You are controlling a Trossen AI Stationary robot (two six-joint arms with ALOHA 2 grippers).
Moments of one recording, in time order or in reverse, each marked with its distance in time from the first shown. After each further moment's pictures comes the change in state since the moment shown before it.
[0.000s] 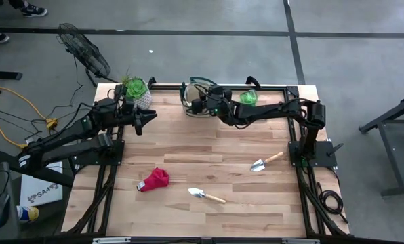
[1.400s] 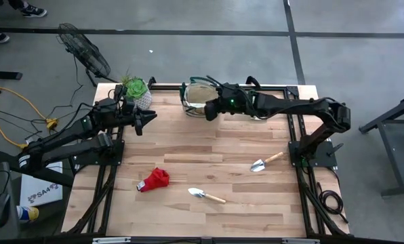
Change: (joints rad) left arm 0.000 0.000 0.000 -0.019 -0.007 0.017; right arm -0.030 -0.274 0.000 -0.416 -0.530 0.063
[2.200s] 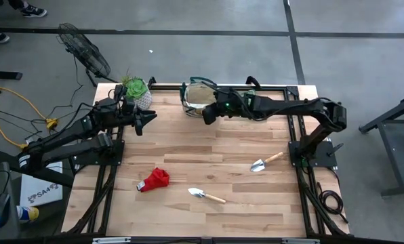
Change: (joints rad) left arm 0.000 0.000 0.000 -0.003 -0.001 0.002; right arm 0.014 0.048 0.000 -0.035 0.023 0.001
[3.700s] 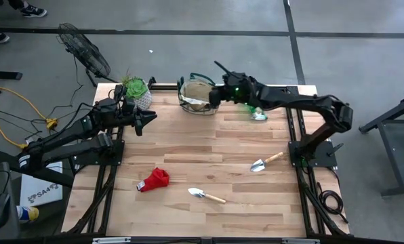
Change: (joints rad) left arm 0.000 0.000 0.000 -0.004 0.011 -0.012; right arm -0.137 -0.073 0.000 0.048 0.034 -0.065
